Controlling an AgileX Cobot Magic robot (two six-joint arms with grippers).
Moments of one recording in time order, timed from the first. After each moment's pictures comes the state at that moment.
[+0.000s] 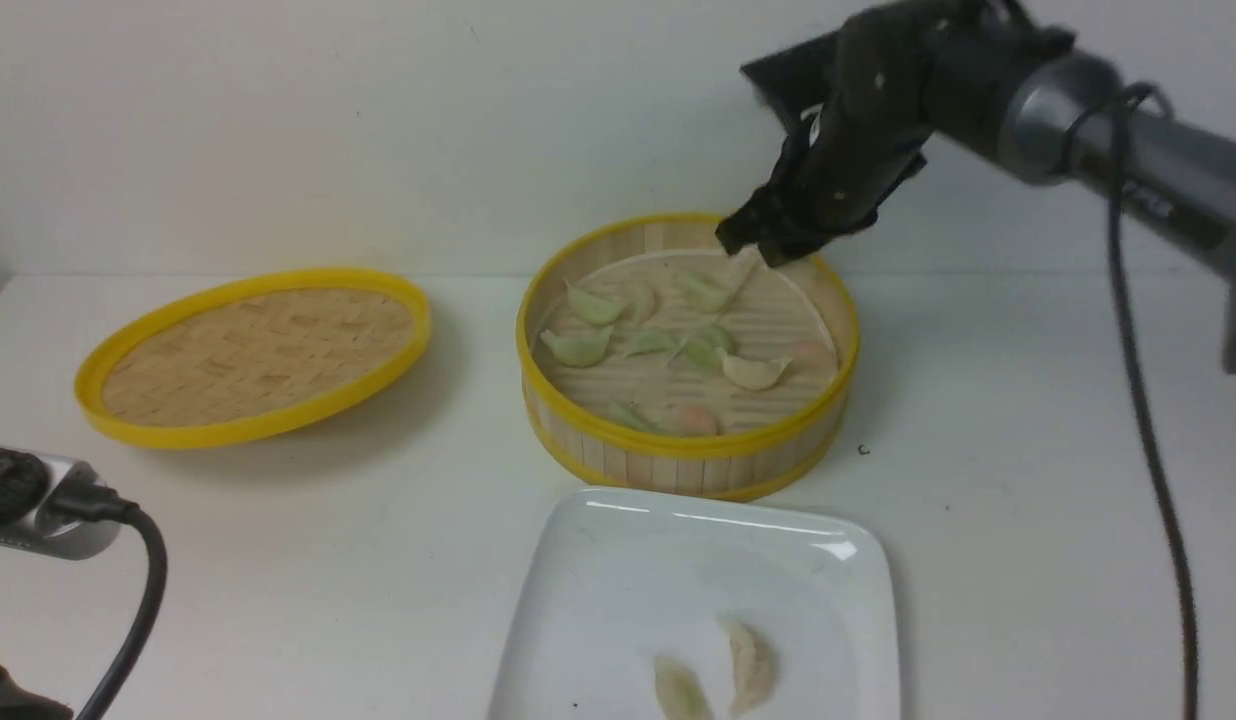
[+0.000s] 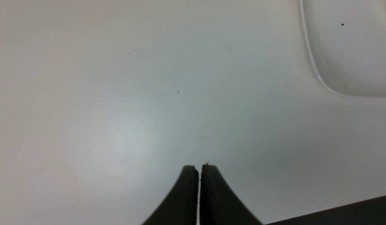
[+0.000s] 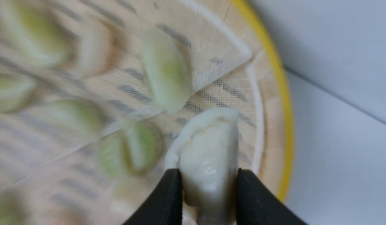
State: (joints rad) right arm 0.40 2.14 -2.10 -0.02 1.14 -0.05; left arm -0.07 0.77 -0.75 -0.14 1.20 0.15
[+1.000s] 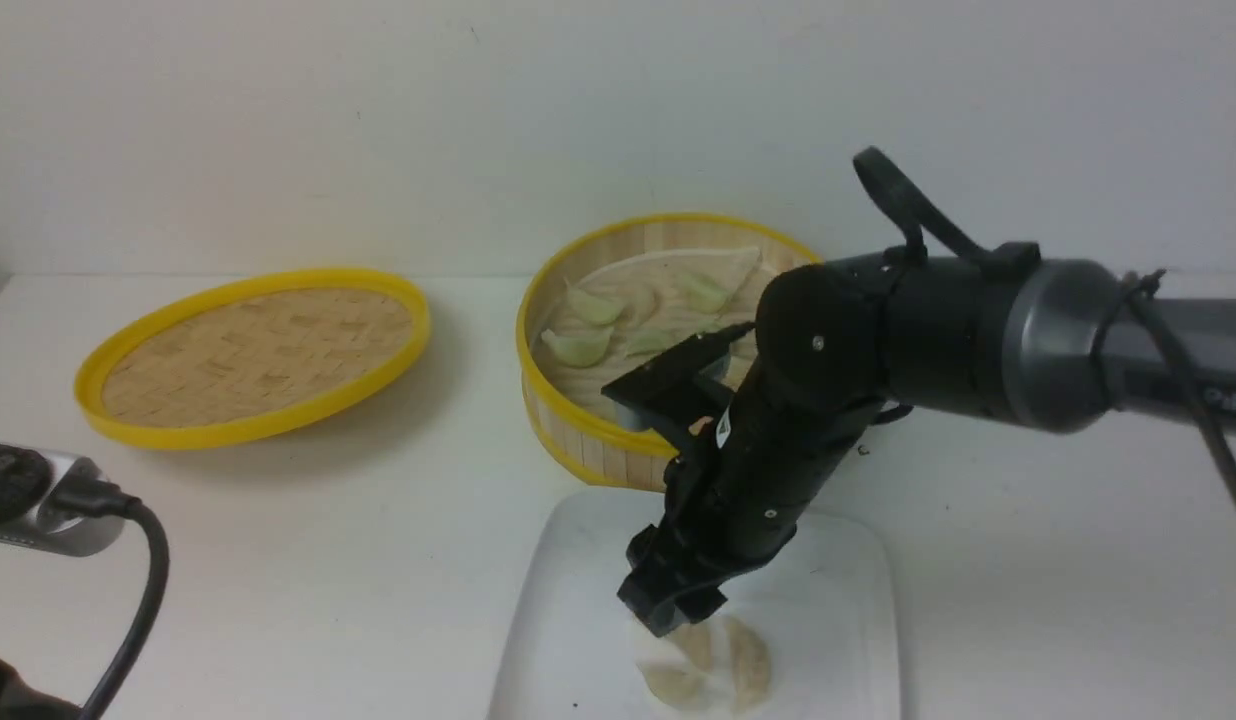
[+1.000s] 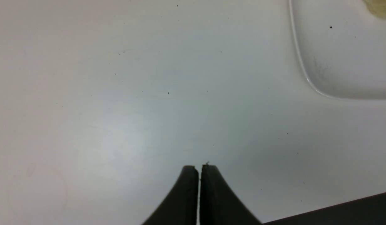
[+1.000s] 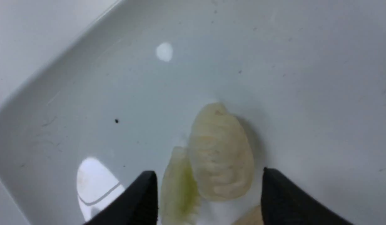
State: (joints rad) right arm 0.68 1.91 -1.38 0.28 0.97 -0.27; left arm -0.07 0.77 -0.75 -0.17 1.20 0.15
